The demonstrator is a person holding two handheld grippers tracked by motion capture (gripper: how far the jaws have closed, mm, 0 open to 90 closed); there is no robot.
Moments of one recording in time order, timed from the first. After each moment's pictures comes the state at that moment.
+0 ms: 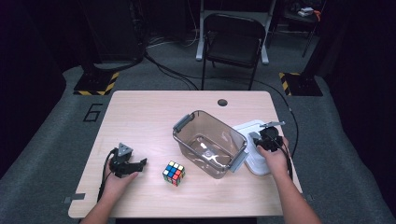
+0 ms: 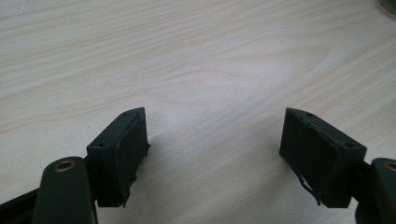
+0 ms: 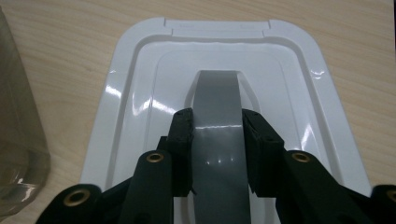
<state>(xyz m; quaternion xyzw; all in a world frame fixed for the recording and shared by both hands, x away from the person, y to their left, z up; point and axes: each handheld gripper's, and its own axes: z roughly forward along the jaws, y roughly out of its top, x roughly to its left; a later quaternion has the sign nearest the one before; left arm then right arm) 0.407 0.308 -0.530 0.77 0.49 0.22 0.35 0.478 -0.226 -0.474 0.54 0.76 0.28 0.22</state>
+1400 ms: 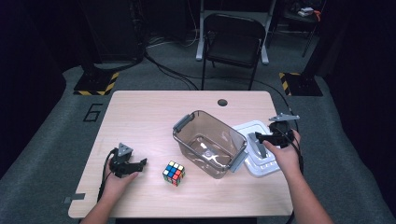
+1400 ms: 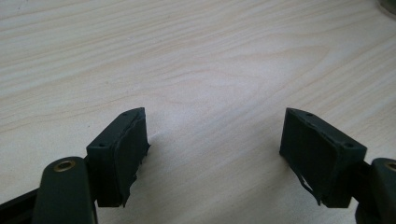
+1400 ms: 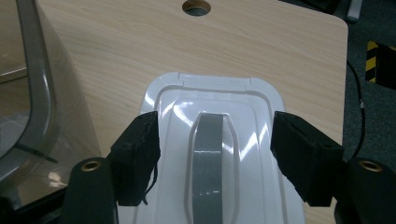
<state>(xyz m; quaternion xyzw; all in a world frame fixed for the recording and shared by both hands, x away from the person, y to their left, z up) 0.407 0.308 -0.530 0.77 0.49 0.22 0.35 0.455 -0.235 -0.411 0.50 0.76 0.33 0.24</state>
